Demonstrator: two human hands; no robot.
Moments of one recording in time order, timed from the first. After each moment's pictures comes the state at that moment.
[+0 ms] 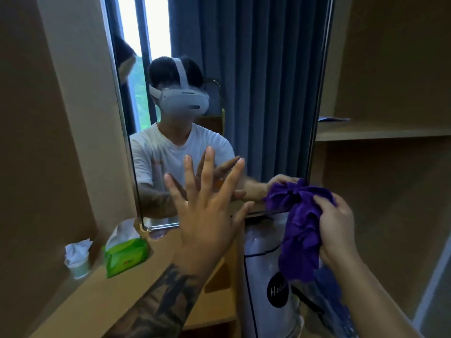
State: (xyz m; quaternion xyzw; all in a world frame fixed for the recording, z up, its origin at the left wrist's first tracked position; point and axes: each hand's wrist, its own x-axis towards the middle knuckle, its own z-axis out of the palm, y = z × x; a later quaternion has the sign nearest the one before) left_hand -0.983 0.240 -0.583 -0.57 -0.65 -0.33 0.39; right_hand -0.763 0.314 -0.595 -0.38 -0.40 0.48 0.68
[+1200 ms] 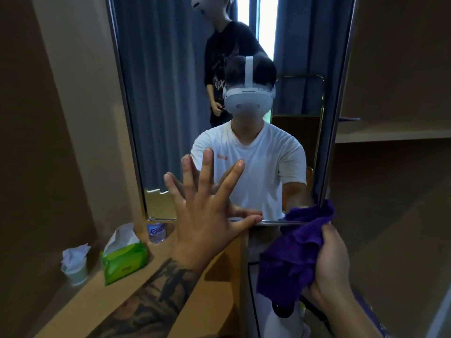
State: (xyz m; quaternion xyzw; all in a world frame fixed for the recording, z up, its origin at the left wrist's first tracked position) left_hand -1.008 0.280 -0.592 -0.58 -0.61 -0.35 0.41; right_hand -0.787 0.314 -0.650 -0.34 -0.33 0.57 0.67
